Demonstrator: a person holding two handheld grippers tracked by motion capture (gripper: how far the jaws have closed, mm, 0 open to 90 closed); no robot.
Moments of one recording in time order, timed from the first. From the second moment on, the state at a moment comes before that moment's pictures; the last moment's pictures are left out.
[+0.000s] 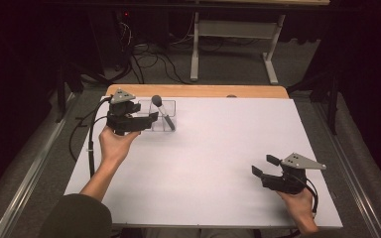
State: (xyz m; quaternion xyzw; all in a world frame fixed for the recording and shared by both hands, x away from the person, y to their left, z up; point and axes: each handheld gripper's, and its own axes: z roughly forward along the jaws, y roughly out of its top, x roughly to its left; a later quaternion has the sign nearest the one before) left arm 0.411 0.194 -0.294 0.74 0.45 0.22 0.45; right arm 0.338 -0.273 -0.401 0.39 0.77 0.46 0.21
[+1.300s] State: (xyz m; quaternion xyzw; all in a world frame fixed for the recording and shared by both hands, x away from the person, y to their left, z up) left arm 0.386 0.191 -0.302 0.75 0.43 0.20 0.46; right arm 0.337 -0.271 -0.401 0.39 0.77 0.46 0.20
